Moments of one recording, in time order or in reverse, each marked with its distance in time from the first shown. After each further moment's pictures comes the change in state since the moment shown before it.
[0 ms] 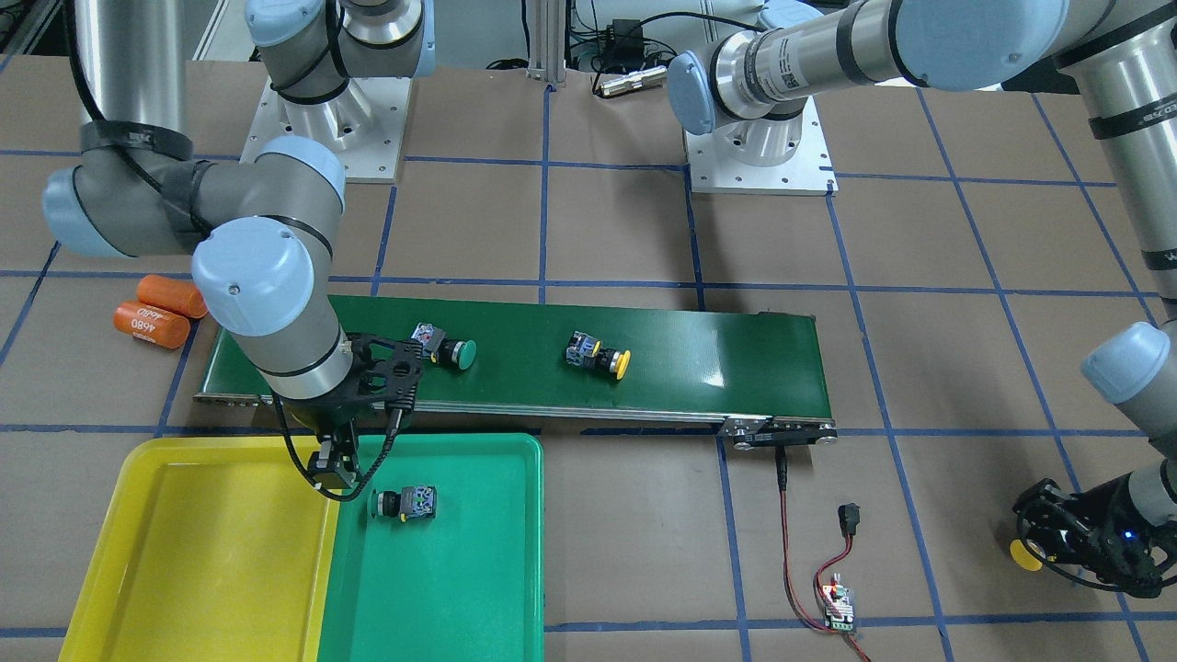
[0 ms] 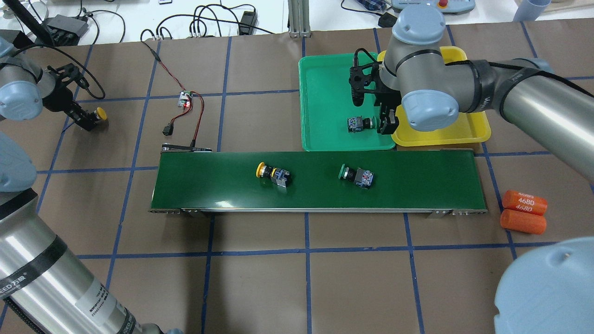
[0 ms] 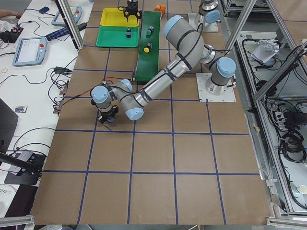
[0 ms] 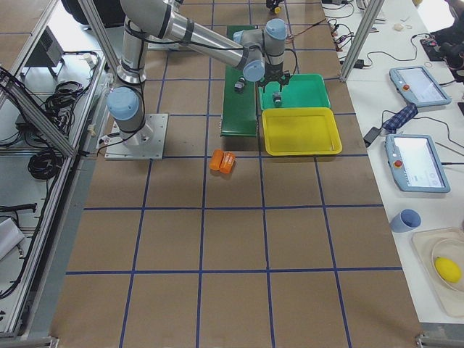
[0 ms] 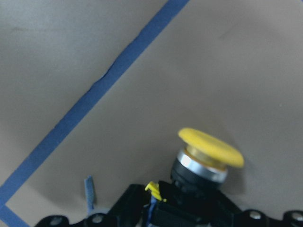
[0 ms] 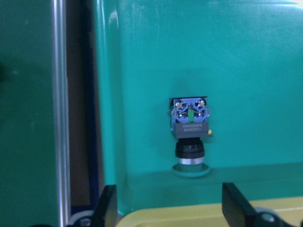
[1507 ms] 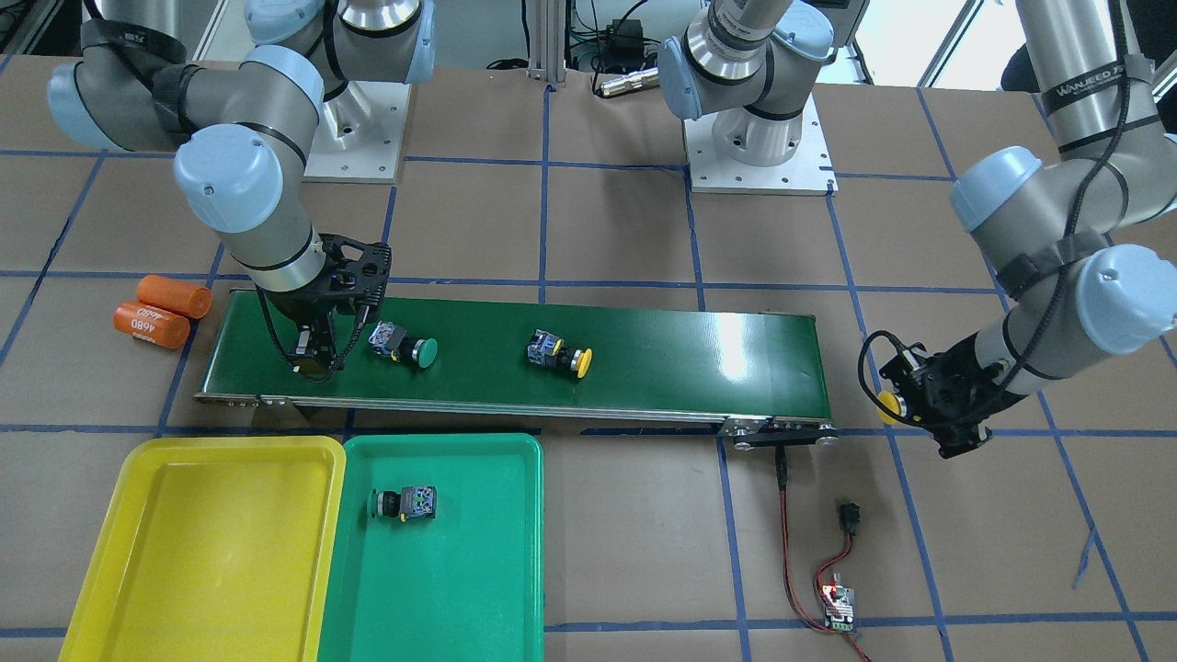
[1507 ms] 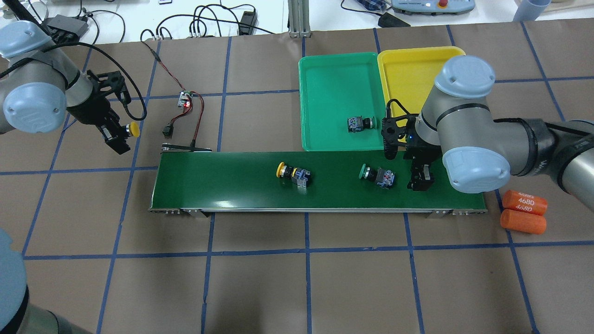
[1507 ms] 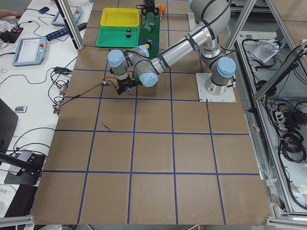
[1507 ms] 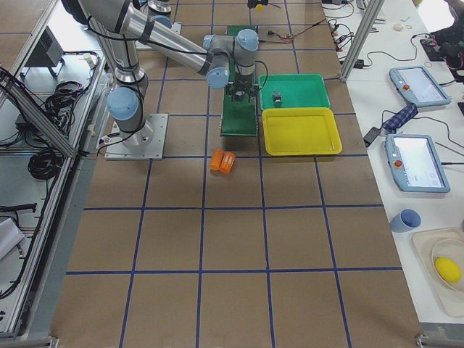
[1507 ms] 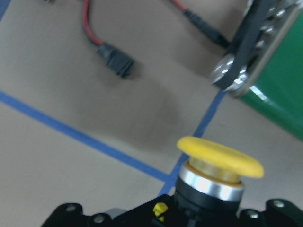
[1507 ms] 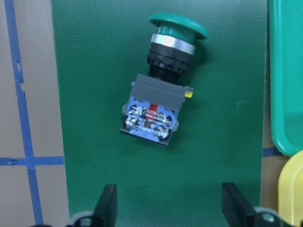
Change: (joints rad) left arm -0.204 0.451 -0.431 -0.126 0.047 0.068; right arm -0.070 -0.231 0.322 0.023 0.000 -0.027
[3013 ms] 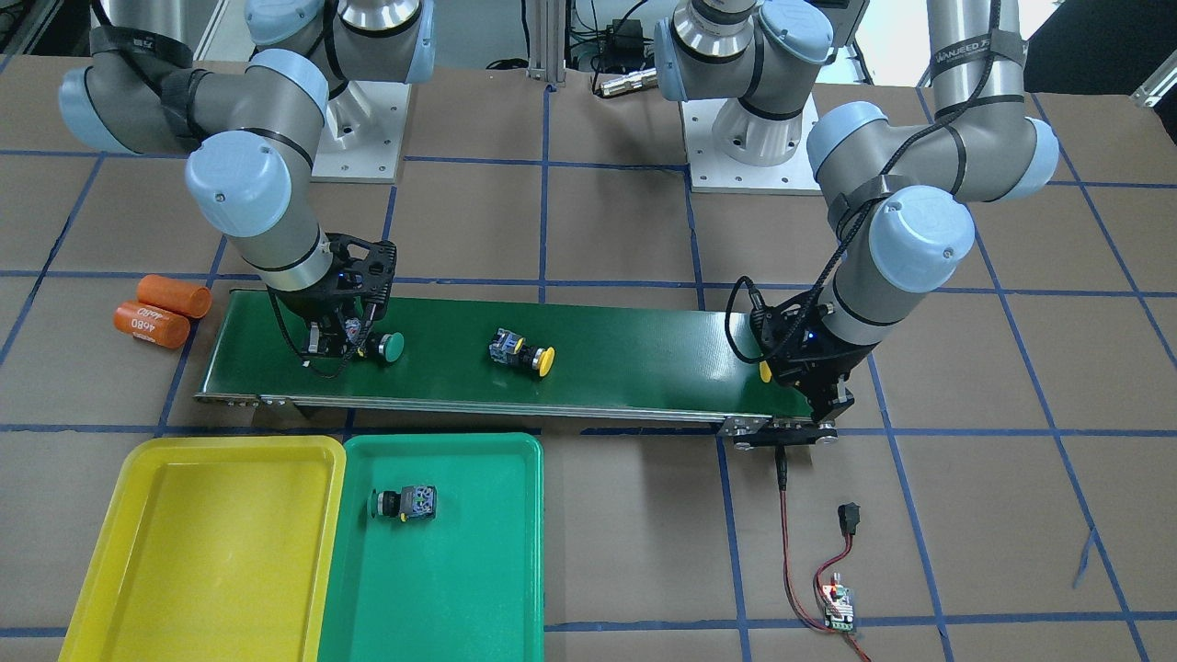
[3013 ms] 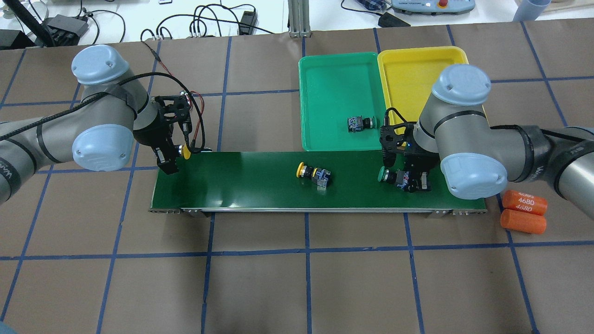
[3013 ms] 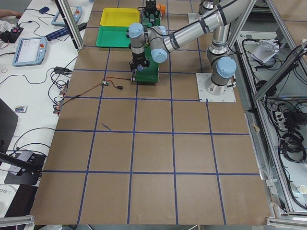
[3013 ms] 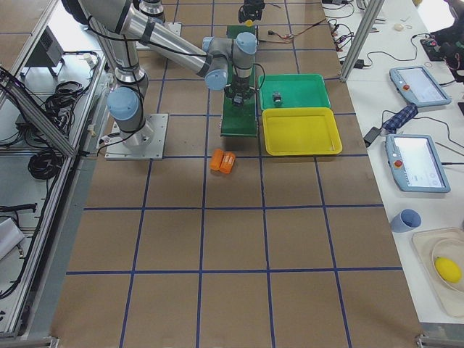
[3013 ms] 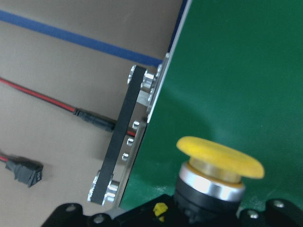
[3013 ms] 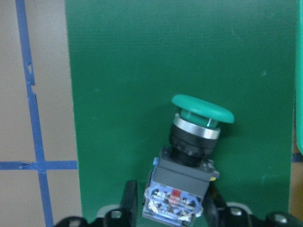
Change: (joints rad) left arm -0.225 0.095 -0.176 0.150 0.043 -0.016; right arm 0.002 0.002 0.029 0.003 0.004 -0.002
